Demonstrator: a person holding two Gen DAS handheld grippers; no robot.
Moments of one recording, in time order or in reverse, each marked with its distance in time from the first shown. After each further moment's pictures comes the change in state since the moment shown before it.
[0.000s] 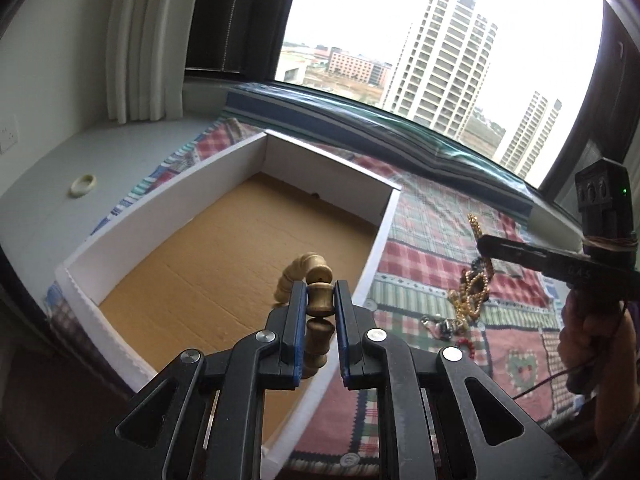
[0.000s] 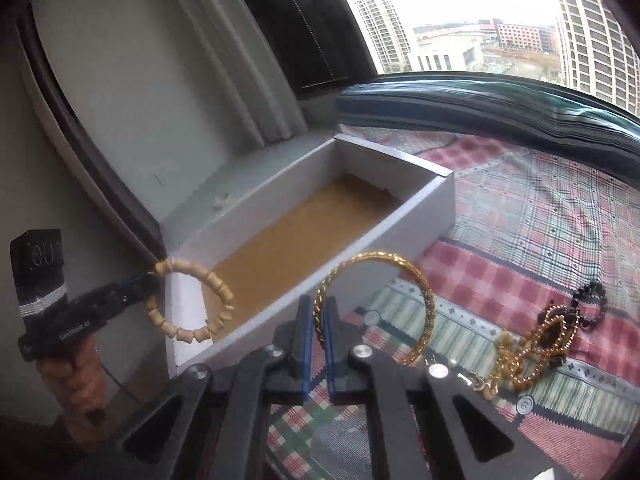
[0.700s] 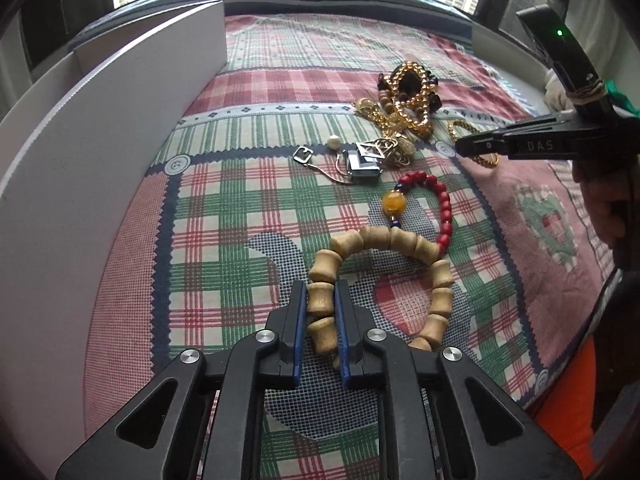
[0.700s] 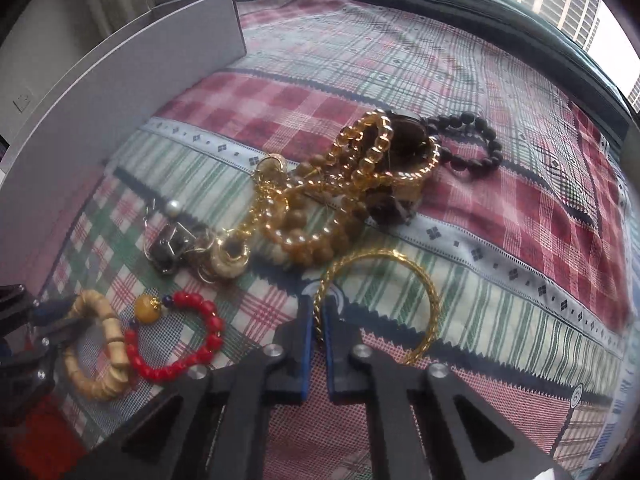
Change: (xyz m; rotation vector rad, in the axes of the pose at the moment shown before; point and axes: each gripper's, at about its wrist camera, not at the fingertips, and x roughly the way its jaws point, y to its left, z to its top) left arm 0.147 -0.163 -0.131 0.340 0.333 -0.179; right arm 0.032 -0.185 -0.127 0.084 0.337 -0.458
